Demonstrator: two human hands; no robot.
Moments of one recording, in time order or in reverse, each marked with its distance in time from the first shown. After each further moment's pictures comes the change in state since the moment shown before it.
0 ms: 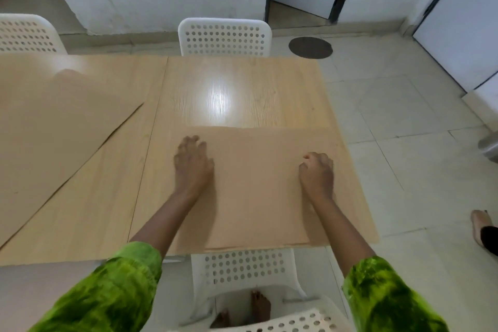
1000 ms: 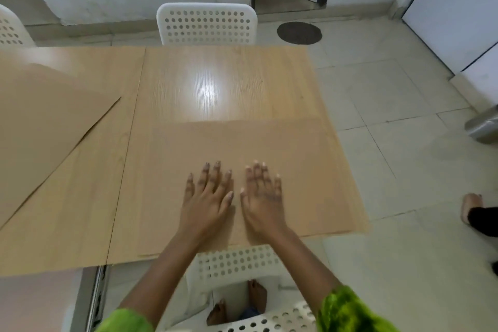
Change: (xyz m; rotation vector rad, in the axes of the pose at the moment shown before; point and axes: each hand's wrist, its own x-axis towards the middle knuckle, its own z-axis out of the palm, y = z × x) left_hand -0.077 0.011 0.052 0.109 -0.160 0.295; right_hand -0.089 -0.030 0.043 -0.290 -0.349 -0.312
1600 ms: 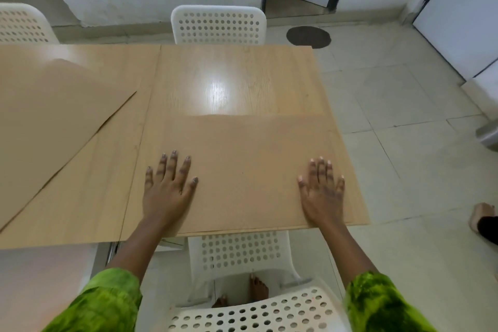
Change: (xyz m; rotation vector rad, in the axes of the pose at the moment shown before) left_hand -0.022 -0.077 -0.013 0.083 0.039 -0.251; right_hand -0.014 0.102 -0.020 -0.102 0.095 0.273
